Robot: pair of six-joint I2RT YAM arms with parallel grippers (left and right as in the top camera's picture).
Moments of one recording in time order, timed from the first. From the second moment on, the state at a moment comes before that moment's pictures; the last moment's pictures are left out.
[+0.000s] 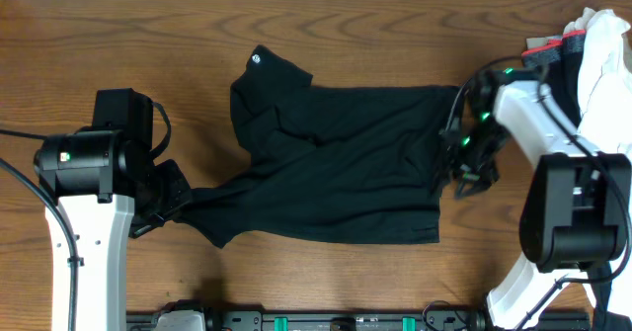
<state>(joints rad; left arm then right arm) 0.04 1.25 1.42 -1.70 -0.04 -0.49 0.06 1.92 1.29 -1.39 -0.30 0.06</state>
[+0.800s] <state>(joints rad) 0.04 1.25 1.42 -1.70 -0.04 -0.49 0.18 1.67 0.92 -1.02 -0.20 0.34</state>
